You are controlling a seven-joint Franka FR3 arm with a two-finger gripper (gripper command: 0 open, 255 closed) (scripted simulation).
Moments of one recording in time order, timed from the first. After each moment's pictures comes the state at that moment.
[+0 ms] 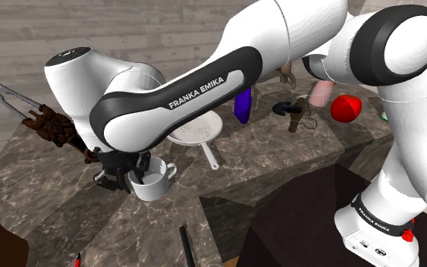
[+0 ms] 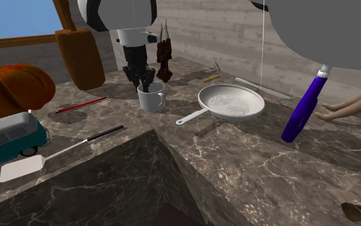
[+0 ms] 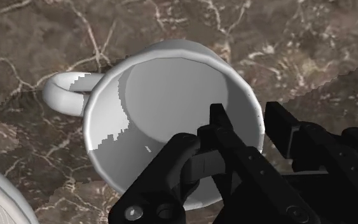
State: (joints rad) arm 0.42 0.68 0.55 -1.38 -0.37 1.91 0.97
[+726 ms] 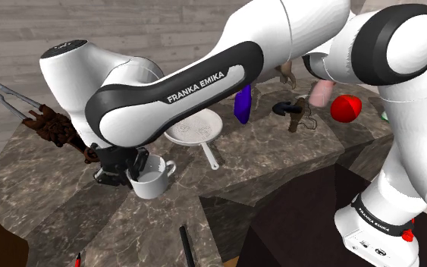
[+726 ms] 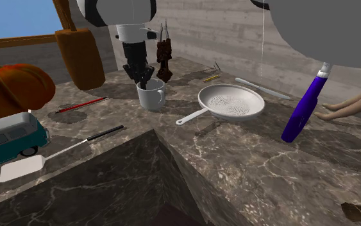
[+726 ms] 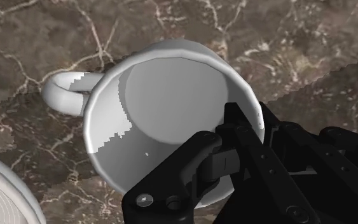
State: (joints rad) arm 0.43 0.68 0.55 -1.36 -0.37 1.88 0.97
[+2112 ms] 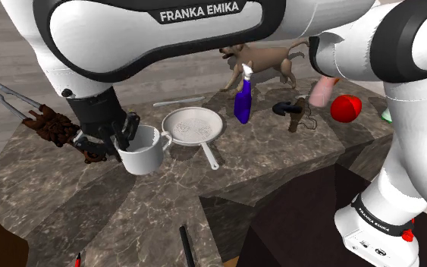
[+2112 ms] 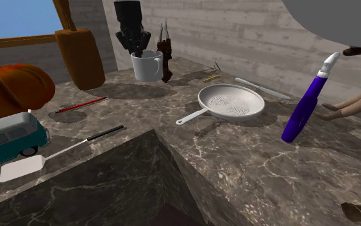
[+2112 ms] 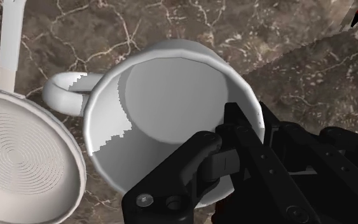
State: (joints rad) arm 0.46 0.64 0.57 -1.13 -0.34 1.63 0.94
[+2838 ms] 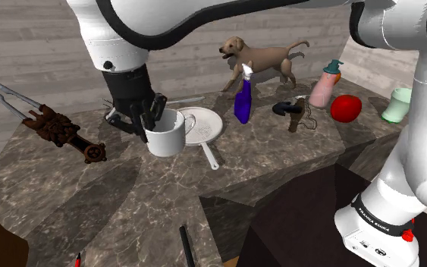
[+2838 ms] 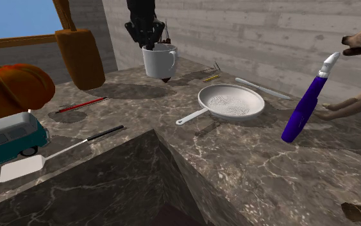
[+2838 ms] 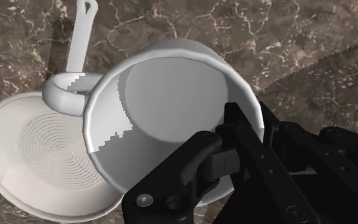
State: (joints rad) arm 0.30 0.40 0.60 -1.41 -0.24 1.69 0.86
